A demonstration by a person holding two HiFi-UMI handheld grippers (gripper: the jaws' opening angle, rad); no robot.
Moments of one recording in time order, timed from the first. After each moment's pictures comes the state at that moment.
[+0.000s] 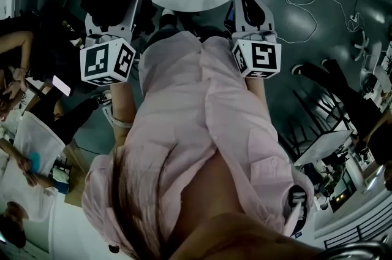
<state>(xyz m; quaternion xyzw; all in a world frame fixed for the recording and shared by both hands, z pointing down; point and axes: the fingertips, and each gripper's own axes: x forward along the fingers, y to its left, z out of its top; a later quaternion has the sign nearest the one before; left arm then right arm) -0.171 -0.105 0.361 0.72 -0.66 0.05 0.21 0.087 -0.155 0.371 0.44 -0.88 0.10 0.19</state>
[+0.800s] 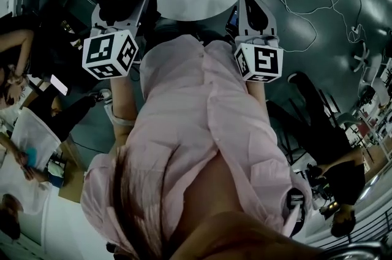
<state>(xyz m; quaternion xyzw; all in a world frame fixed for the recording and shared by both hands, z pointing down) -0.154 -0.138 0.401 0.71 -0.65 0.11 0.27 0.099 -0.193 0.385 0.43 -0.88 0.11 0.18</state>
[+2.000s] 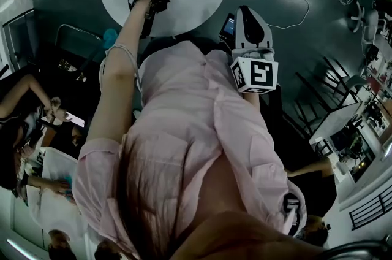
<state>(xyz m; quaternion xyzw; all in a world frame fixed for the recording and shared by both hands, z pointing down) -0.034 -0.279 0.663 0.74 -0.37 0.37 0.43 0.146 -0.204 0.381 0.54 -0.81 0.13 0.20</state>
